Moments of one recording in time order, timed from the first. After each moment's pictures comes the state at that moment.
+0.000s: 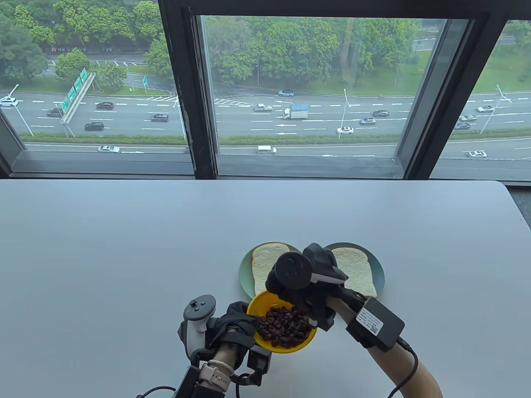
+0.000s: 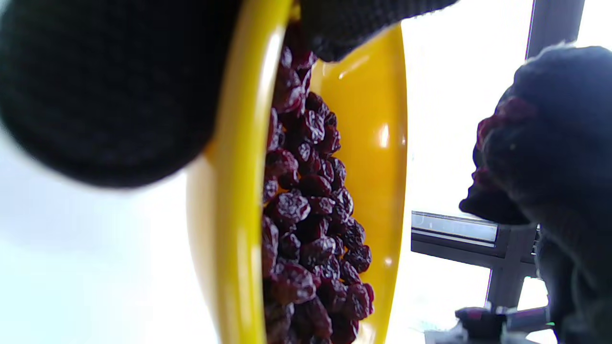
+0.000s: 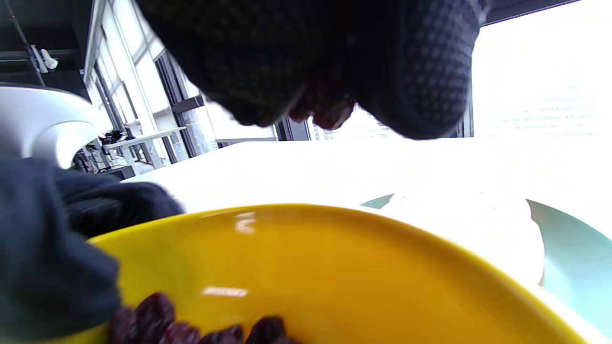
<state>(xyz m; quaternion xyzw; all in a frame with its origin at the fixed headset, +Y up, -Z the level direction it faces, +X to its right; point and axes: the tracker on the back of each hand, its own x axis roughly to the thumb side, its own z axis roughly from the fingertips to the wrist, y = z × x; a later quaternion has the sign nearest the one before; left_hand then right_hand) -0.130 -0.769 -0.311 -0.26 0.14 0.63 0.71 0.041 -0.655 -0.406 0.33 0.04 0.94 0.12</state>
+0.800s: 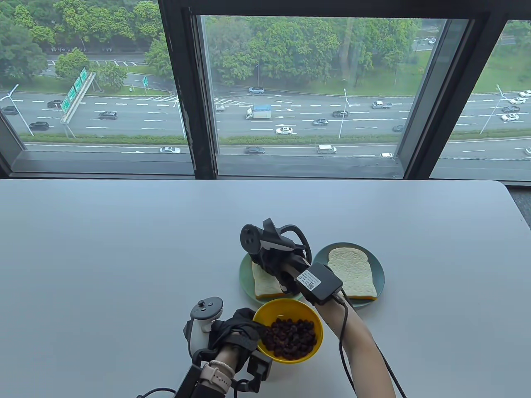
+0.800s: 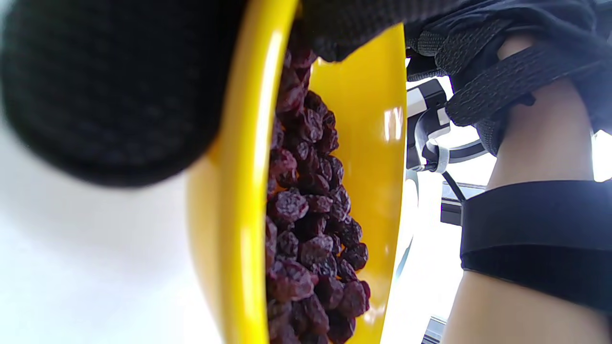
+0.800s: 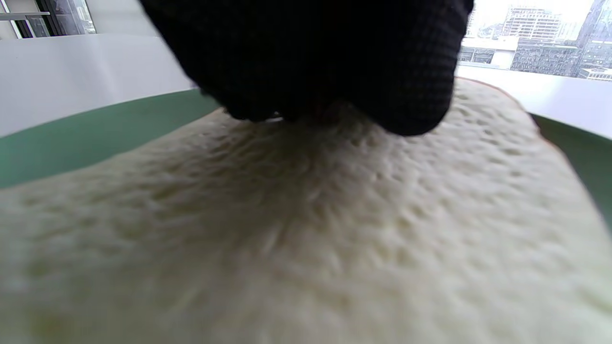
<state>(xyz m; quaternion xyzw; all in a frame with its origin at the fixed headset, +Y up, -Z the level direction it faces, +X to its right) -0.121 -0.779 -0.310 -0.33 0.13 0.62 0.70 -0.014 -0.744 -0.507 0.23 0.11 0.97 -0.02</state>
